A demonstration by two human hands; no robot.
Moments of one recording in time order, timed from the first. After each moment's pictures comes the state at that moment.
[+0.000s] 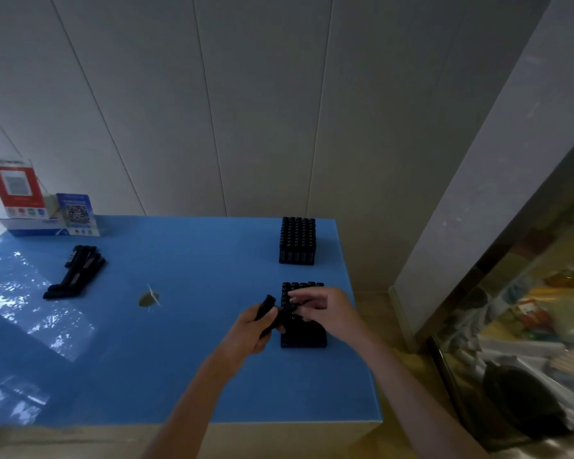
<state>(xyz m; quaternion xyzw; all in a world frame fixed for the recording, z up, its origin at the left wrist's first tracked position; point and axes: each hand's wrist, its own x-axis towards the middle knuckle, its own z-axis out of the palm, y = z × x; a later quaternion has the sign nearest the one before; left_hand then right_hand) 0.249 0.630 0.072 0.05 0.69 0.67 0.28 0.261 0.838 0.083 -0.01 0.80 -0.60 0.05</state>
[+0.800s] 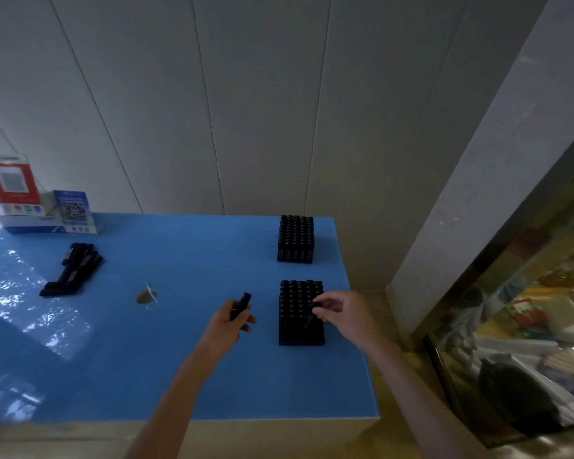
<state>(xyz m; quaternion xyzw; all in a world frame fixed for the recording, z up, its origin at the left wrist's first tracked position) 0.230 0.599 0.044 -0.04 0.74 0.64 0.20 0.276 0.866 0.068 0.05 0.85 -0.52 -0.01</state>
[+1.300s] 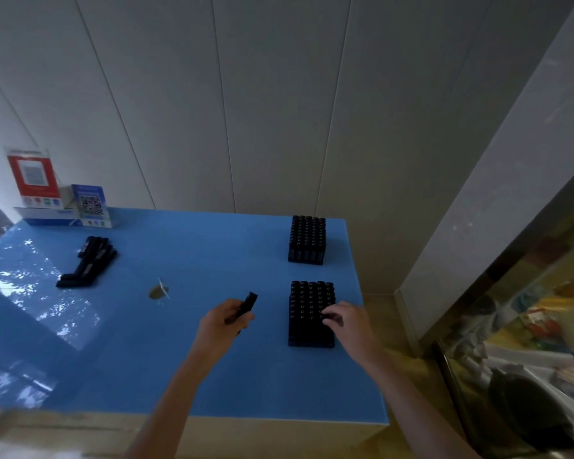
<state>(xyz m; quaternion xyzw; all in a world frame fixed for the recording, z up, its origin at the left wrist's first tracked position) 0.230 0.569 0.038 -0.01 0.81 0.58 0.13 0.271 0.858 0.030 0.00 0.95 -0.32 -0.05</state>
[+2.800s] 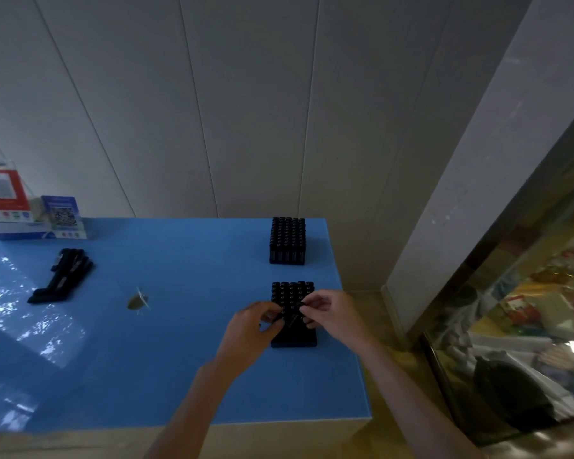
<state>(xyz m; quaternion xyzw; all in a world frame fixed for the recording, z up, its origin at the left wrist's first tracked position) 0.249 0.650 0.056 0.19 0.89 0.41 0.05 0.277 0.858 0.080 0.07 0.81 -0.59 0.02</state>
